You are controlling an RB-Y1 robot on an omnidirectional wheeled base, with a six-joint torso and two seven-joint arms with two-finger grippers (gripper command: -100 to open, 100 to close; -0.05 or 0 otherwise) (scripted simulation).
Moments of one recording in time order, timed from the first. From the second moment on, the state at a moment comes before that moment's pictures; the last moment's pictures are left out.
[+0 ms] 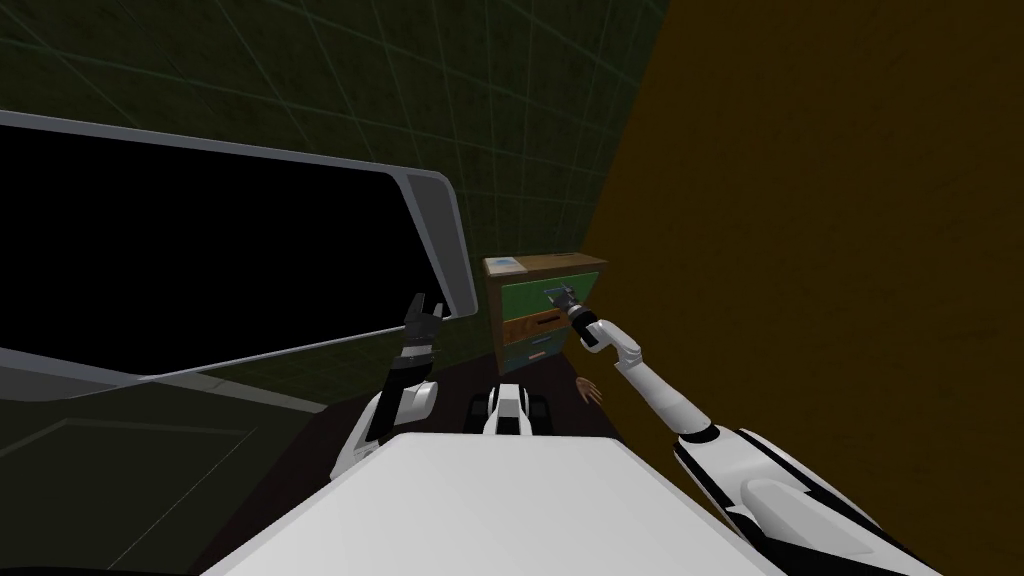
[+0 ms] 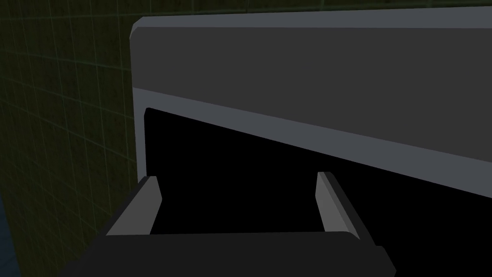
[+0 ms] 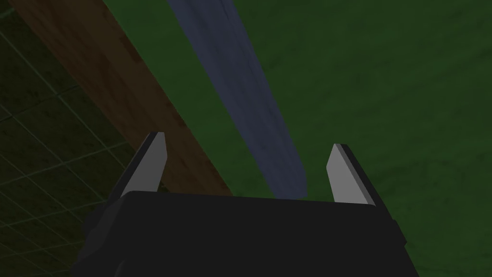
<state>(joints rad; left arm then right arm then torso) 0.48 0.00 0.02 -2.22 -0.08 -0.37 0.15 -0.20 -0.72 0.27 -1.71 0.71 0.07 1.18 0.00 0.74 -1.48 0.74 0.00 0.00</state>
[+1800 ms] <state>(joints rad) 0.48 0.00 0.02 -2.22 -0.08 -0.37 0.15 -0.22 -0.89 0.29 -1.74 0.60 0.06 1.06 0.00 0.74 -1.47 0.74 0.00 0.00</state>
